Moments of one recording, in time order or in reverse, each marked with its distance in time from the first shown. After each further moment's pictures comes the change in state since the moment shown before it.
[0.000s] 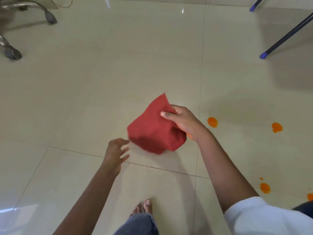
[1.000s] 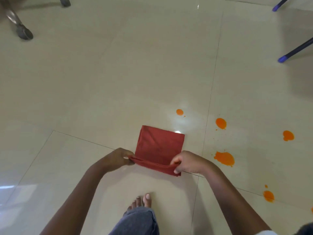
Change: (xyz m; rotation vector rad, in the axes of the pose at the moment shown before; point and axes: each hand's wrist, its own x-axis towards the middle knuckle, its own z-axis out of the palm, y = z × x) left_hand 0.019 -0.029 -0.053 0.922 -0.533 0.154; right_hand -0.040 0.097 0.007 -0.642 -0.512 0.335
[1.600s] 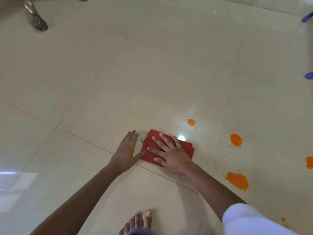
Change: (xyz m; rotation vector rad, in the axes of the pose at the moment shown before) left_hand 0.053 -0.017 0.011 0.317 0.482 0.113; right_hand 0.115 0.008 0.005 -0.920 0.381 -0.397
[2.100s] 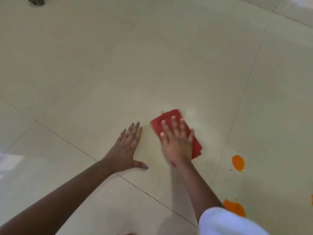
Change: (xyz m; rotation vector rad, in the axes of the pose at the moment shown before) left_hand 0.054 0.000 0.011 0.357 -0.087 0.183; right_hand 0.056 0.051 -0.013 0.022 0.209 0.521
